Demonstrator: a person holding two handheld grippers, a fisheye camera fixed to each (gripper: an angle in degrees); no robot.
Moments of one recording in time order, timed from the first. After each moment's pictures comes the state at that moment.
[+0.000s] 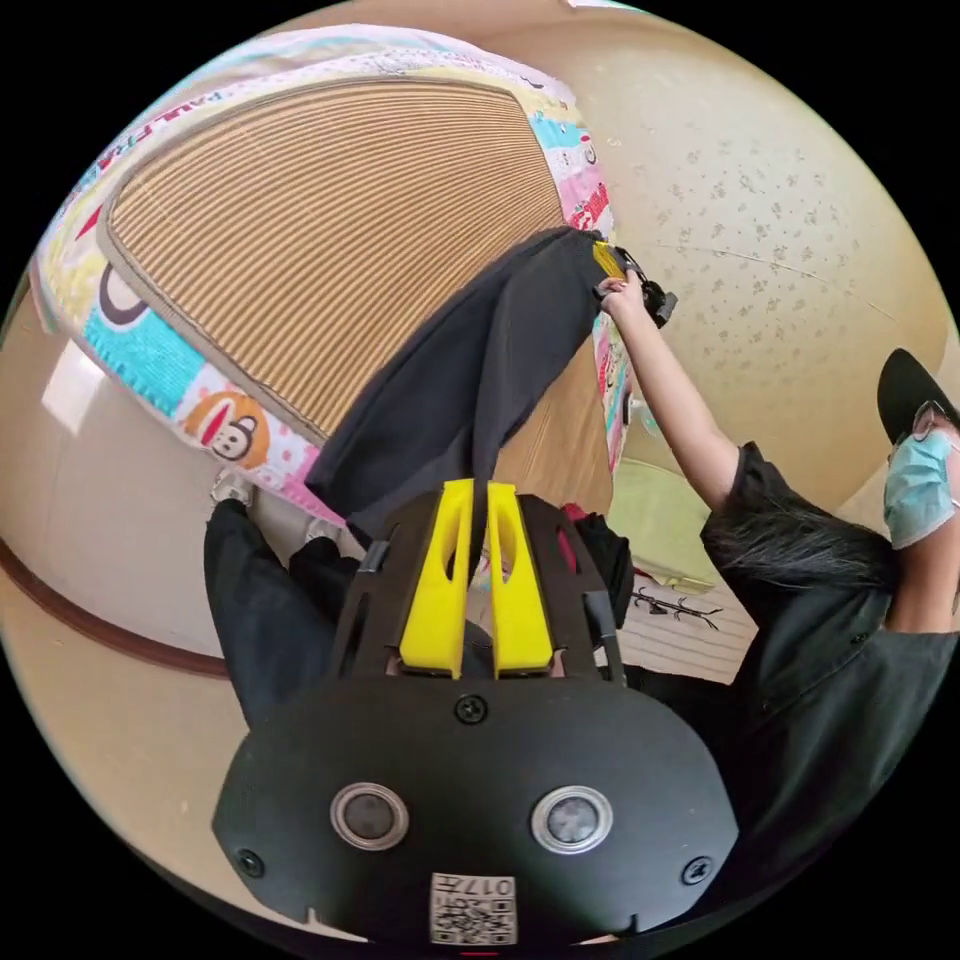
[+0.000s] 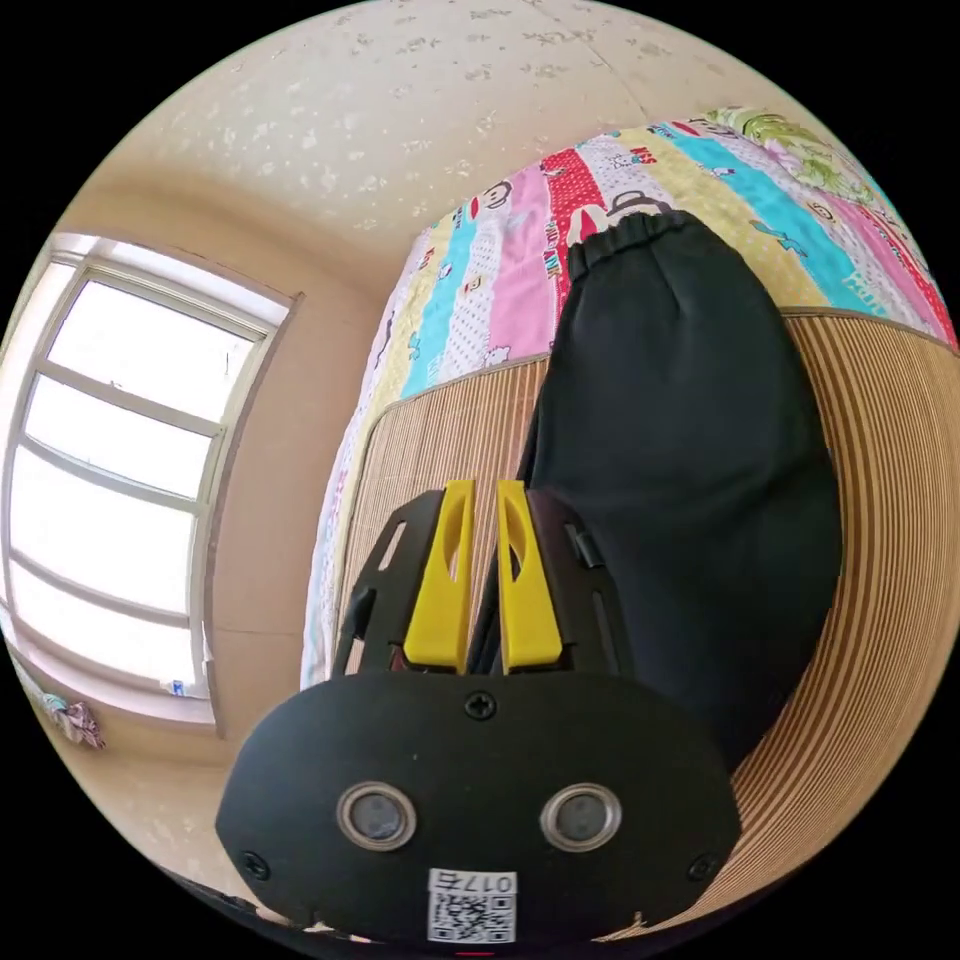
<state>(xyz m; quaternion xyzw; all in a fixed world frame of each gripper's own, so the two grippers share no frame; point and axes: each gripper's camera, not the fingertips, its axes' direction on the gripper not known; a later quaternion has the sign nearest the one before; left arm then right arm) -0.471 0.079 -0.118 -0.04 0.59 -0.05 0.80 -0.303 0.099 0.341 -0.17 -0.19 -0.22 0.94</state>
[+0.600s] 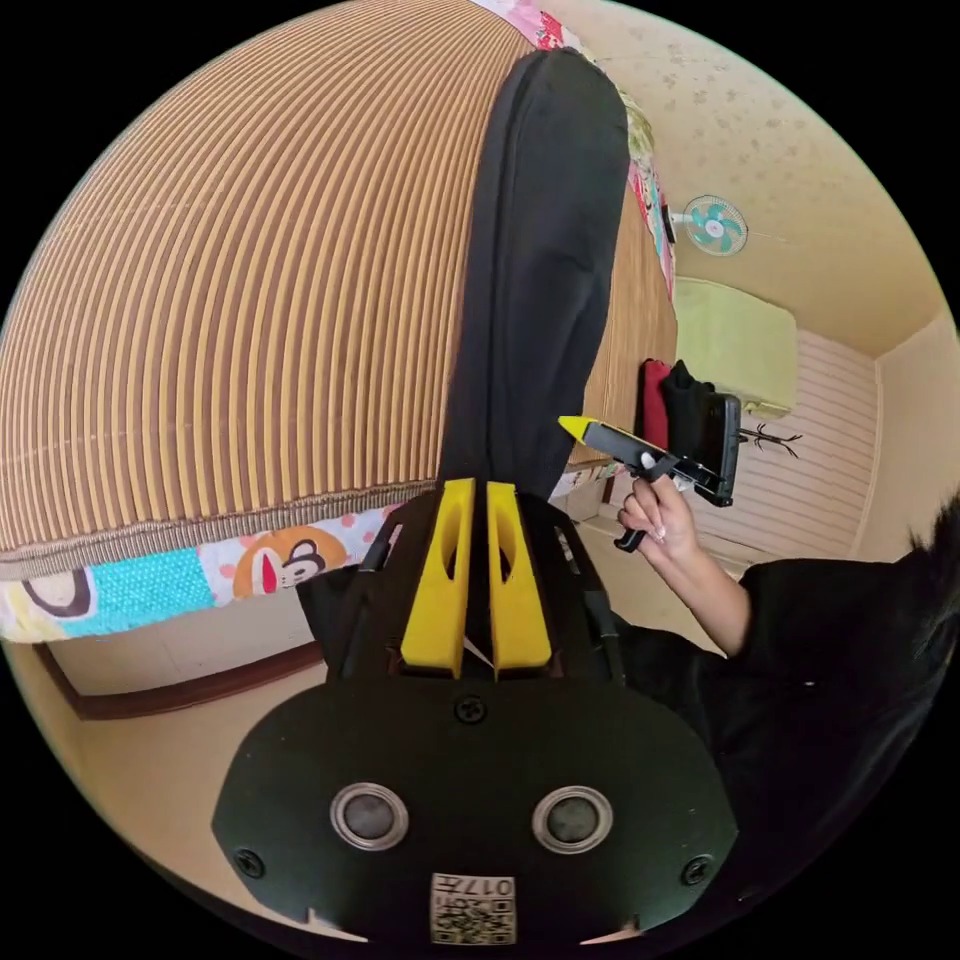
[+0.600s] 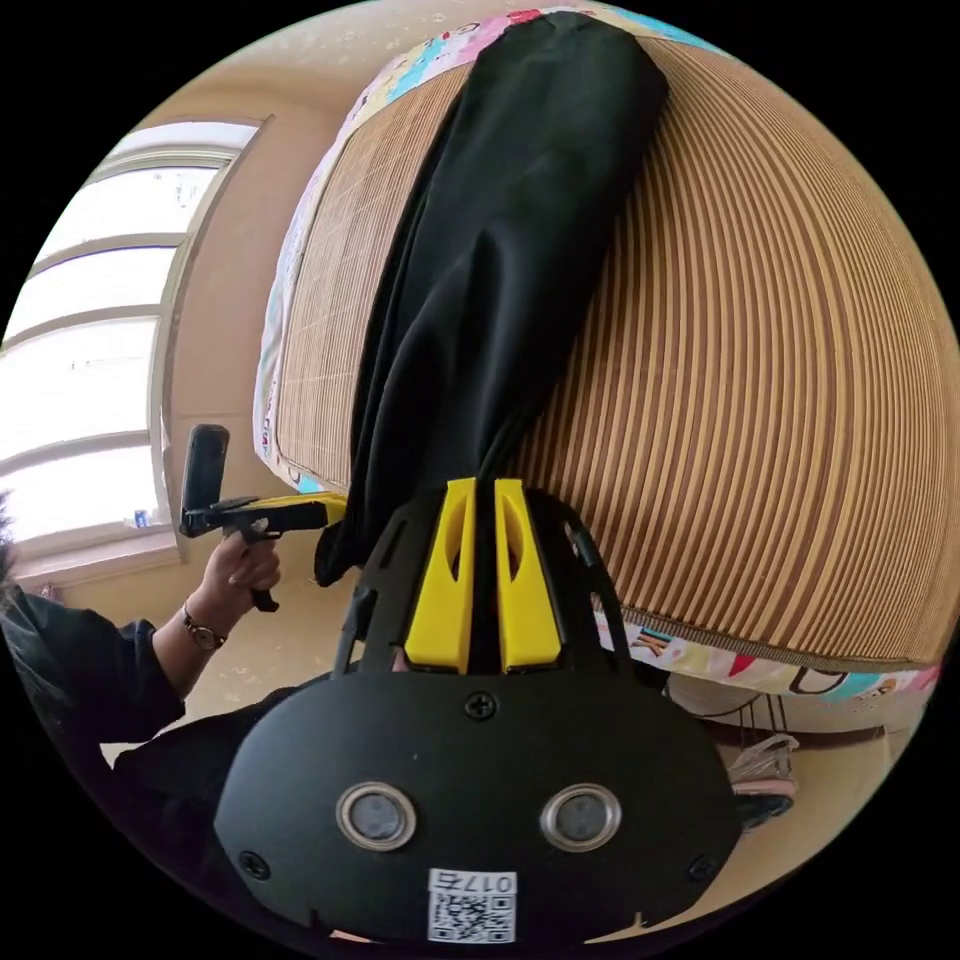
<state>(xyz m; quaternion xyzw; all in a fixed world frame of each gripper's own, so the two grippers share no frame) -0.395 -0.004 -0.077 -0.14 0.51 0.22 0.82 -0.092 0.432 0.195 -0.35 -0.09 -0.25 0.90</state>
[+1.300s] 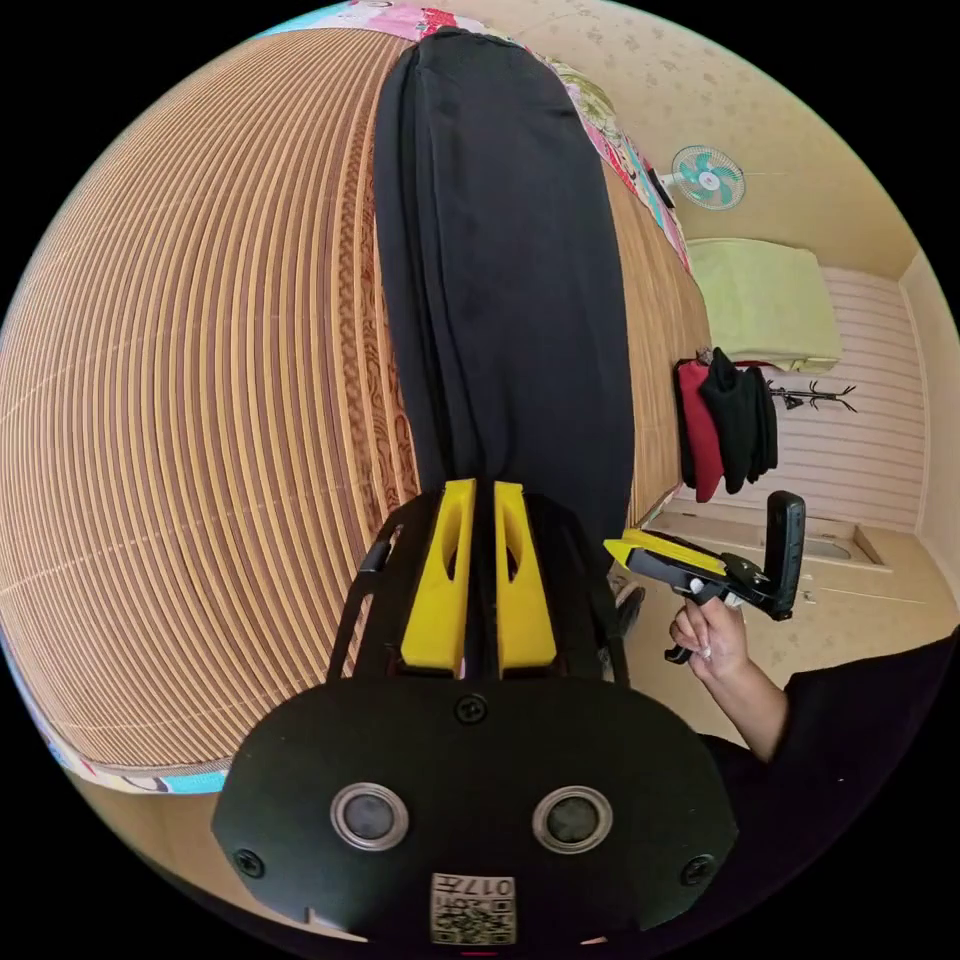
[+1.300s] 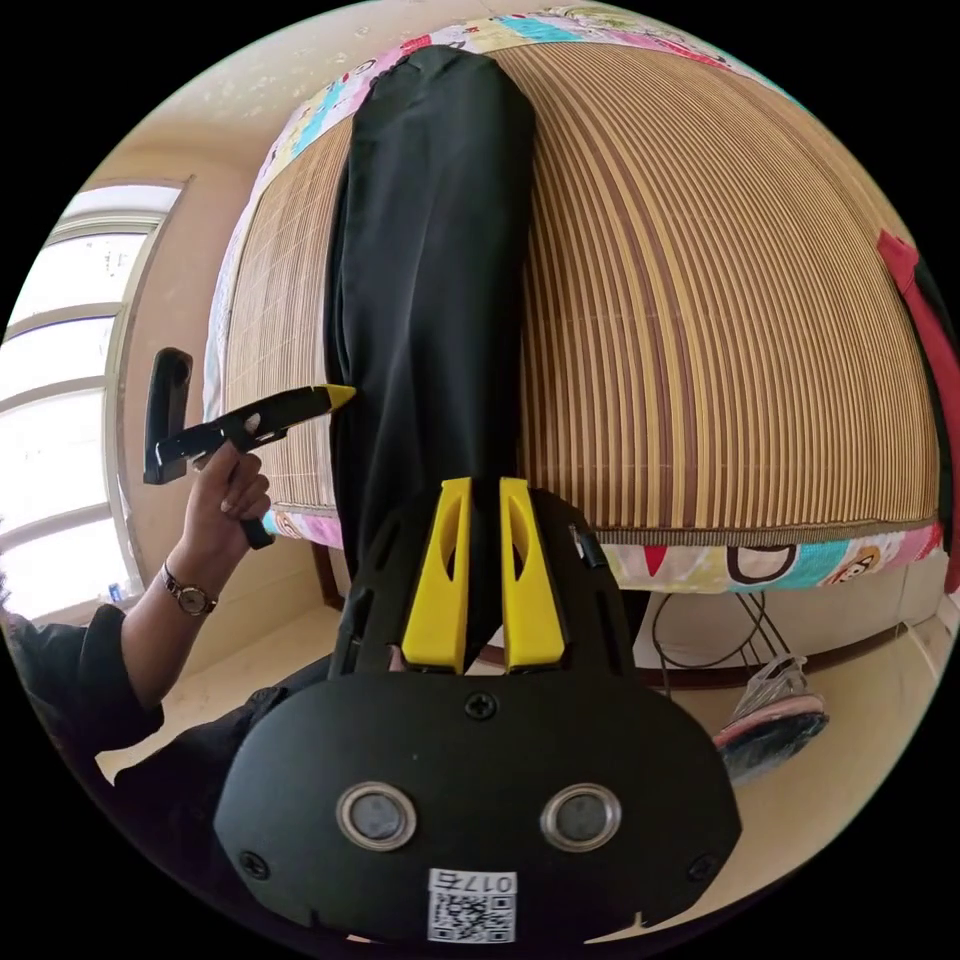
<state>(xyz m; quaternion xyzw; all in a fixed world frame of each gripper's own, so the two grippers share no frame) -0.274 -0.039 -0.125 -0.06 0.43 0.29 0.85 -0.037 0.416 0.166 -0.31 -0.01 -0.17 0.93</state>
